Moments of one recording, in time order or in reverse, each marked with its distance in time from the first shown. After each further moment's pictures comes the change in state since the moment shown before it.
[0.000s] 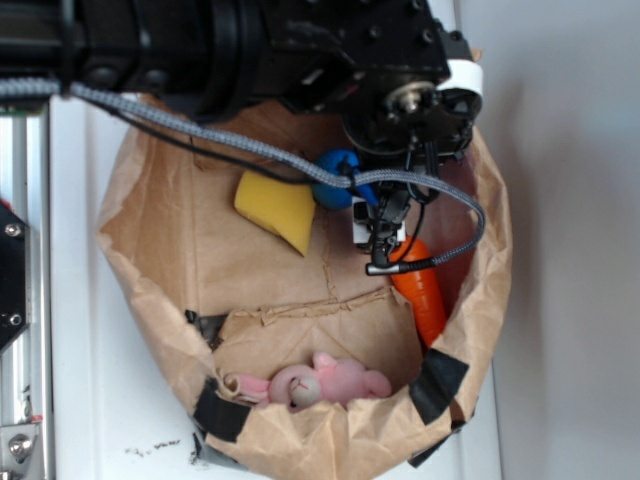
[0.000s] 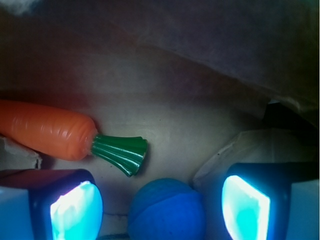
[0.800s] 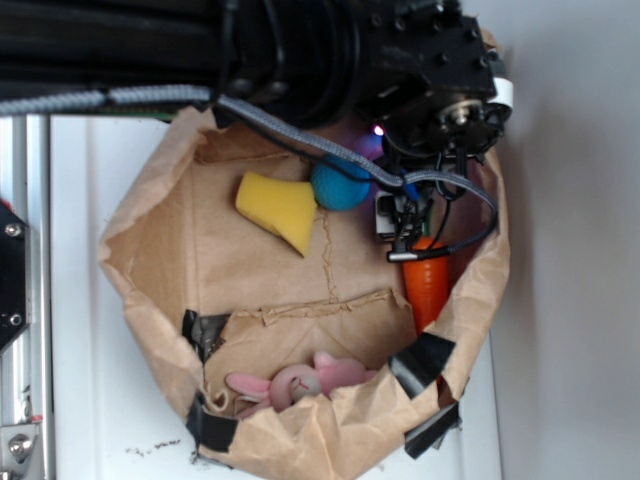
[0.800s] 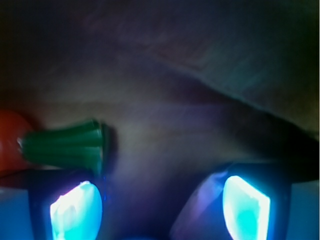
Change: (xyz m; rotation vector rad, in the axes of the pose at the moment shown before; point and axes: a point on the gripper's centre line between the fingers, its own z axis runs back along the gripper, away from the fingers) arm 0.016 0.013 -0.041 0.042 0.049 -0.012
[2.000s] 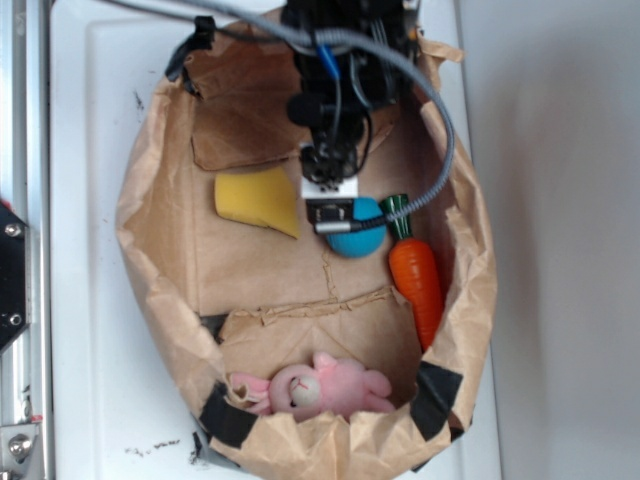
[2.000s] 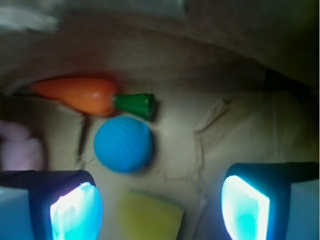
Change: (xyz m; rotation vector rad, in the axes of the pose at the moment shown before) arm -0.050 0.010 0.074 -0.320 -0.047 0.017
